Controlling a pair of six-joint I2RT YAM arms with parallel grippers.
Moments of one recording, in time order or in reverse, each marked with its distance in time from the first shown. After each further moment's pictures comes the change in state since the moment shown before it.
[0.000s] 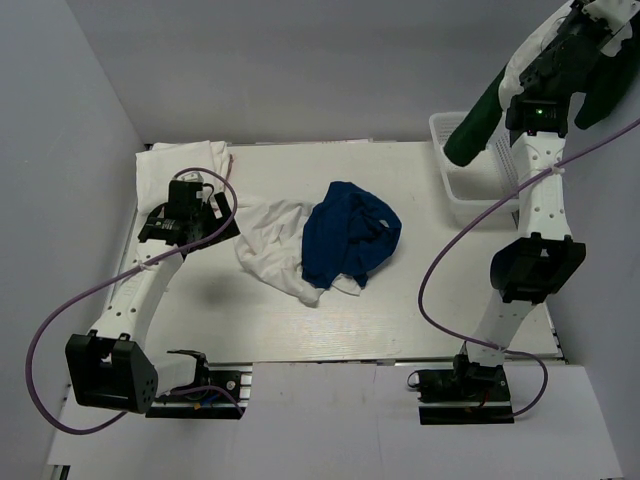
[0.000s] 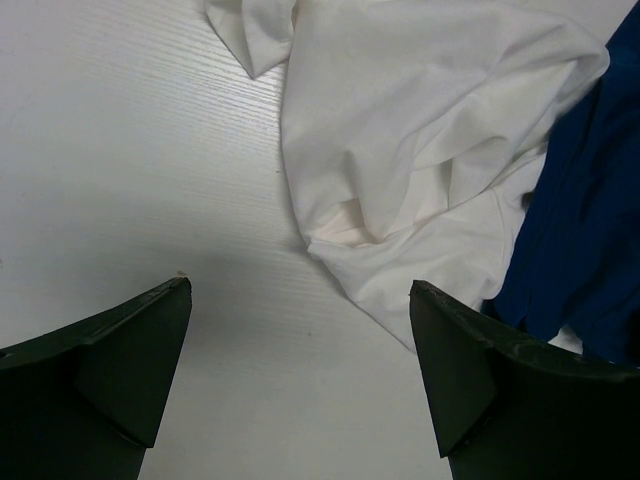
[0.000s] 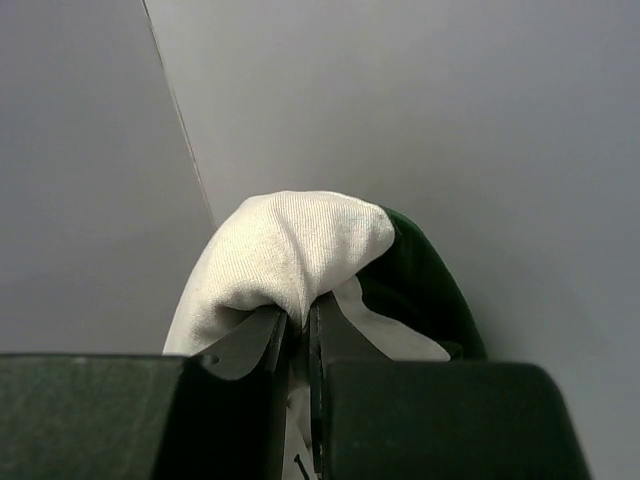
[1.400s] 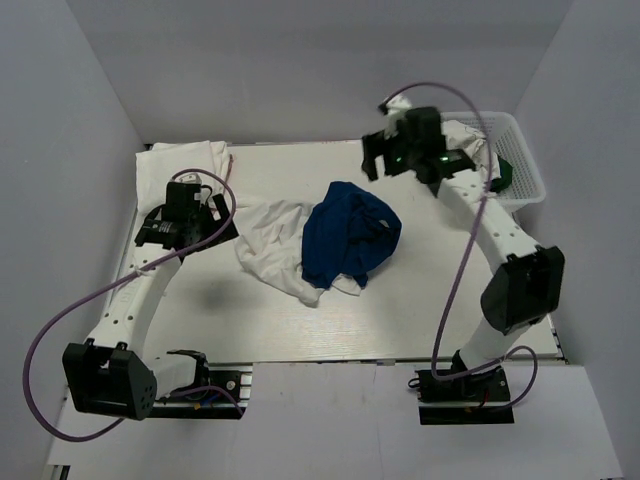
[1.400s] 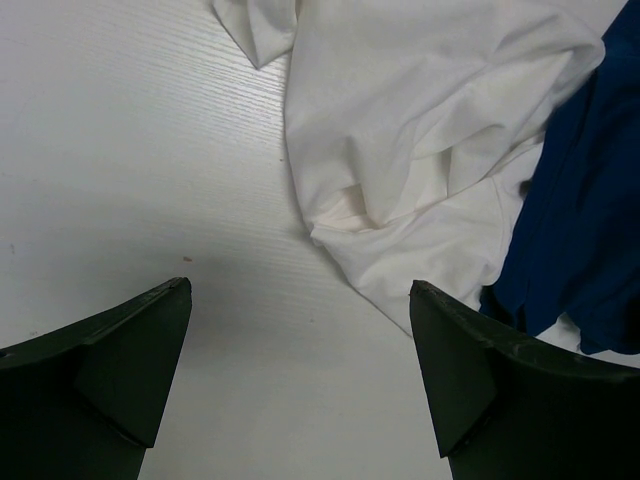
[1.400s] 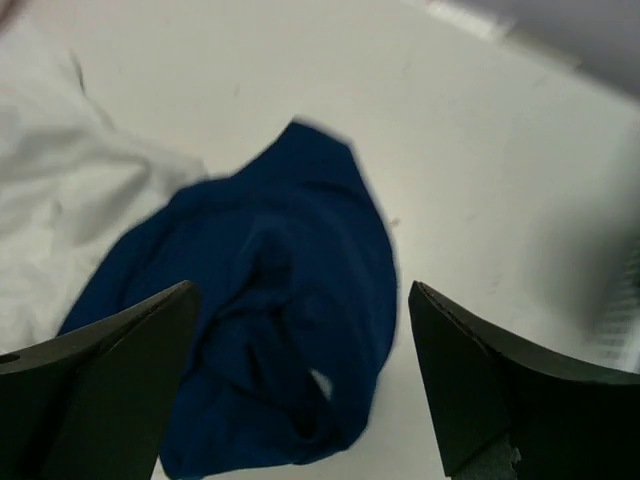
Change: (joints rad) left arm 0.000 -0.024 0.006 -0.041 0.000 0.000; right arm 0.416 -0.227 -0.540 -0.867 -0.806 0.165
